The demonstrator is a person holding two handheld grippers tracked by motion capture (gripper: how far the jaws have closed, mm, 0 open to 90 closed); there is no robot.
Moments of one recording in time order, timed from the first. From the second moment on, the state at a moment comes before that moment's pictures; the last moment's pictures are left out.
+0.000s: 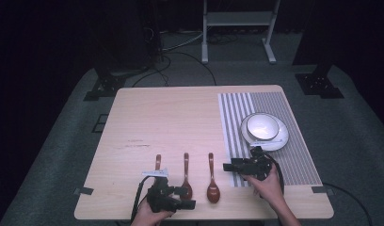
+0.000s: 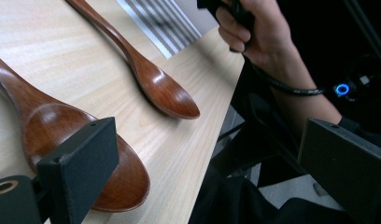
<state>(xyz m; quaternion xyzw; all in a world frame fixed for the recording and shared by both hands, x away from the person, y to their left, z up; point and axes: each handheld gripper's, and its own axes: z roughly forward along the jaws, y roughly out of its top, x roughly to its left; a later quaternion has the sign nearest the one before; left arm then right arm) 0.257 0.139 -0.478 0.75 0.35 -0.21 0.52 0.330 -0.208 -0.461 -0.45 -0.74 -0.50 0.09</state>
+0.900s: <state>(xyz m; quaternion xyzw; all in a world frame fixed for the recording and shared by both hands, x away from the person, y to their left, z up) 0.260 0.138 -0.486 0.77 0.35 -0.21 0.49 0.347 -0.152 -0.453 -0.41 -0.77 -0.48 0.11</state>
